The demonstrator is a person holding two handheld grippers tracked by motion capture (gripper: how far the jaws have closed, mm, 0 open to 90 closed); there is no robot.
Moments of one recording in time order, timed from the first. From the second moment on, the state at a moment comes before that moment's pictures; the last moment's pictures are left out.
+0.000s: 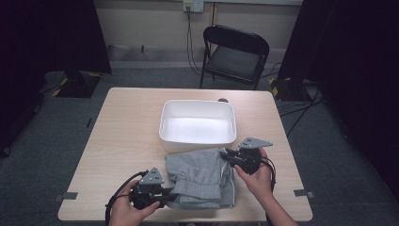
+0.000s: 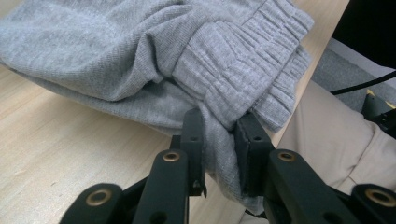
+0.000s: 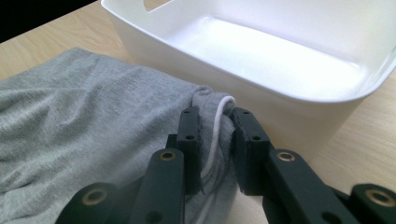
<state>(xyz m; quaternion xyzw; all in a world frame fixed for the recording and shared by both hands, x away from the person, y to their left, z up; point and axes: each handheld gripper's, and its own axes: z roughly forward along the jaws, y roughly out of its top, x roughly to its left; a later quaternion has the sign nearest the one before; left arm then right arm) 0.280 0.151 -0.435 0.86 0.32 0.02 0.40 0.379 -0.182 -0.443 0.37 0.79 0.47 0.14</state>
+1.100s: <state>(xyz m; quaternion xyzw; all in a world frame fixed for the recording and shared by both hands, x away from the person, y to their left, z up) 0.288 0.161 -0.380 0.85 0.31 0.02 0.42 0.387 -0.176 -0.384 0.35 0.79 0.48 0.14</state>
